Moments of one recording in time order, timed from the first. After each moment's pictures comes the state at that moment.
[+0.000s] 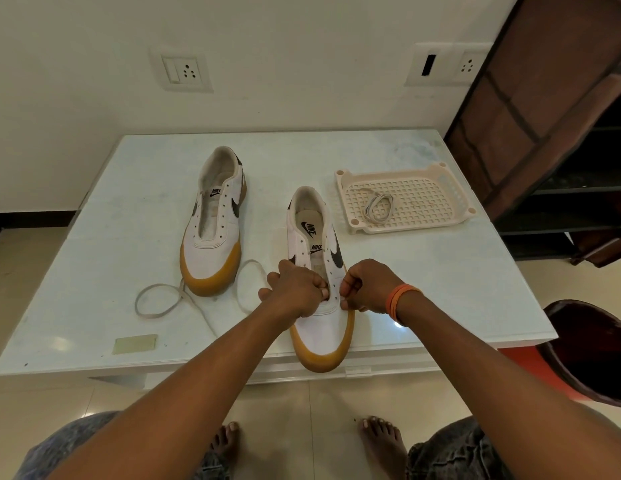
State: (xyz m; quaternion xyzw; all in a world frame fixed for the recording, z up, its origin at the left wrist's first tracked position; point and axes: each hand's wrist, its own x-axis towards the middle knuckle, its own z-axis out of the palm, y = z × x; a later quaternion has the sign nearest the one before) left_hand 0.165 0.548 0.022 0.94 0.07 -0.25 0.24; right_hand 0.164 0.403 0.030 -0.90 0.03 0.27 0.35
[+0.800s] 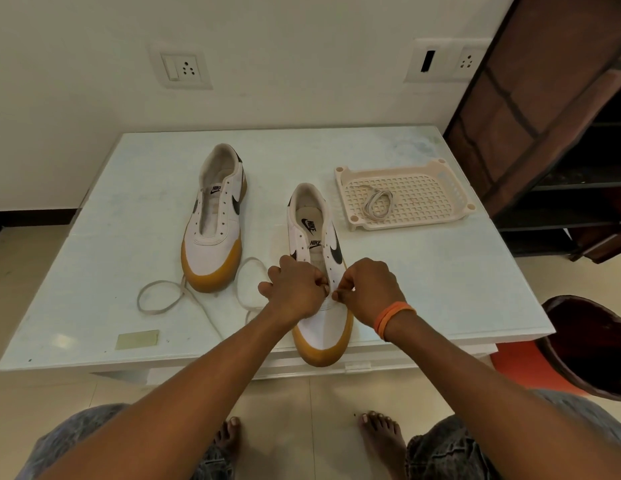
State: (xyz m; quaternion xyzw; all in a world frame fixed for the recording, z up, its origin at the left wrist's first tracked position) left_hand 0.157 0.546 0.017 0.96 0.06 -0.16 0.22; right_hand 0.139 0.422 0.030 -0.96 0.03 0.11 0.24
